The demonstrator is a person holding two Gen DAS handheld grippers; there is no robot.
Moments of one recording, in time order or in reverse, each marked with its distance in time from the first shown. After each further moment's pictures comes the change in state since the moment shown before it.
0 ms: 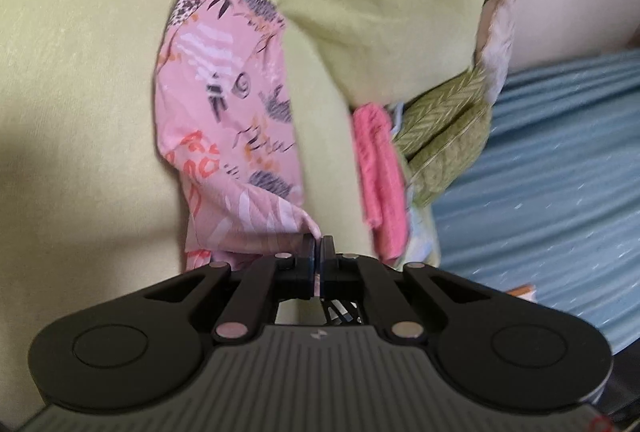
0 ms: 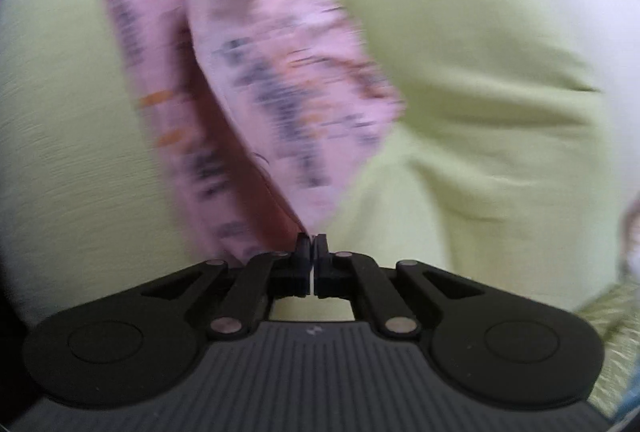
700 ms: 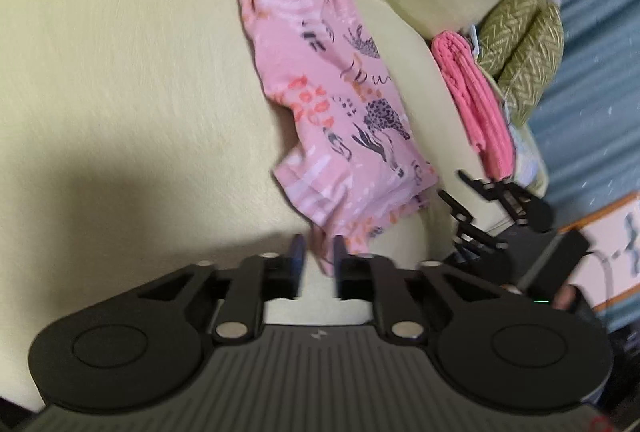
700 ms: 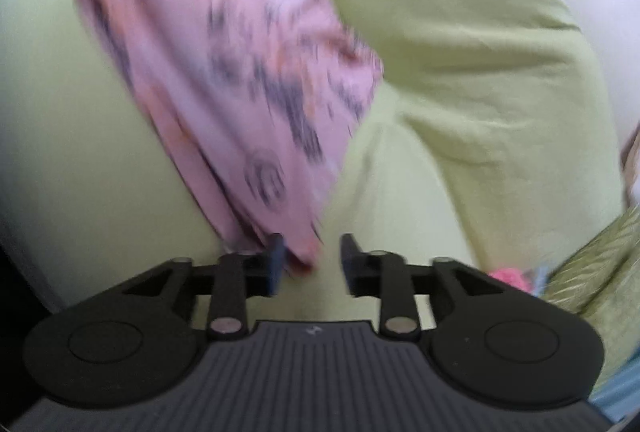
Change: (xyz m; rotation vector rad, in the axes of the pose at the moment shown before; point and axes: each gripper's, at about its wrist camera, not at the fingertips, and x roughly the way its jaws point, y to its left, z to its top) left arm -0.014 0.008 -0.018 0.320 0.145 0.405; right arm -0.023 0.008 0.016 0.253 0.054 0.142
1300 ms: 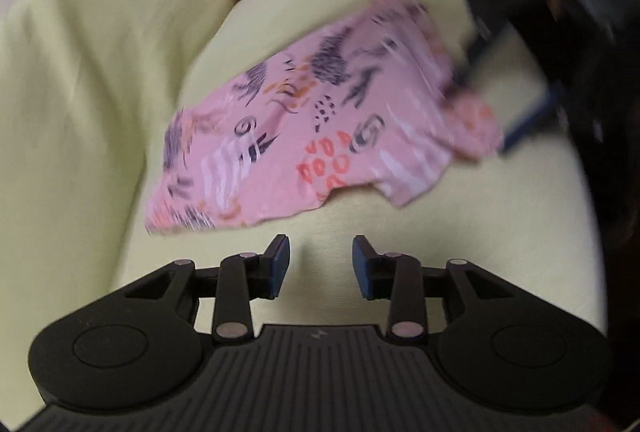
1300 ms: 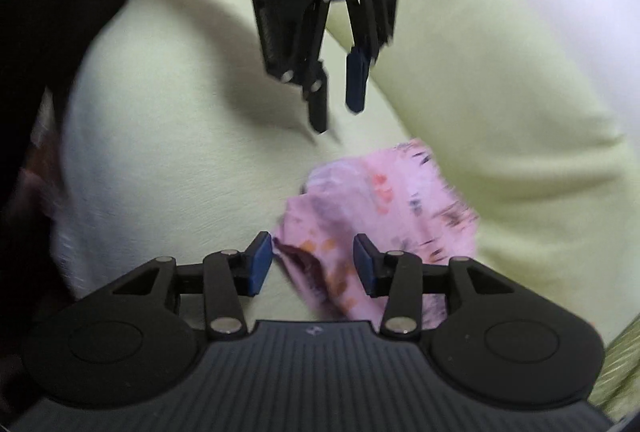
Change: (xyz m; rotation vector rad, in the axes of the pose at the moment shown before) left arm 0.018 -0.042 -0.009 1.636 0.045 0.423; right arm 0.014 0.140 0.082 -0.174 -0.185 -0.031
